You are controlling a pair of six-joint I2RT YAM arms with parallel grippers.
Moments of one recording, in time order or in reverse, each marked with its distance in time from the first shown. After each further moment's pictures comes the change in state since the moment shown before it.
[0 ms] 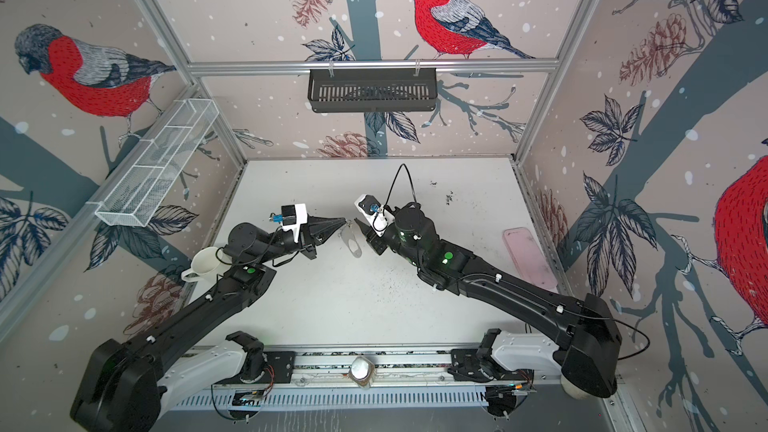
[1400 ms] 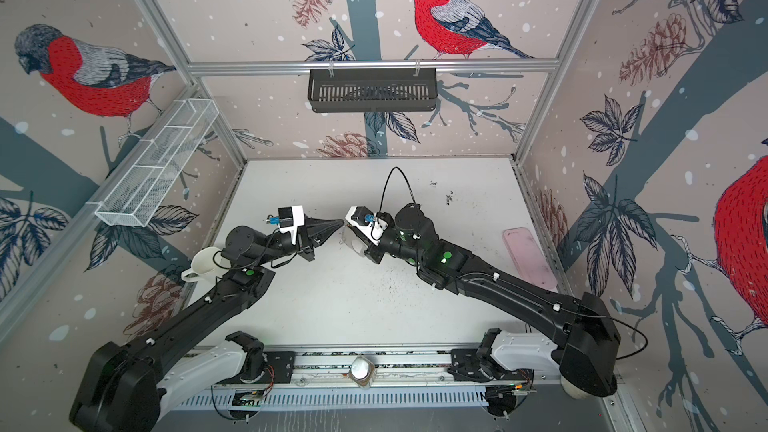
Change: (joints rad) left arm 0.012 -0.018 -0.021 0.033 0.013 -0.021; right arm -0.012 0.016 -0.008 0.028 -0.266 -0.054
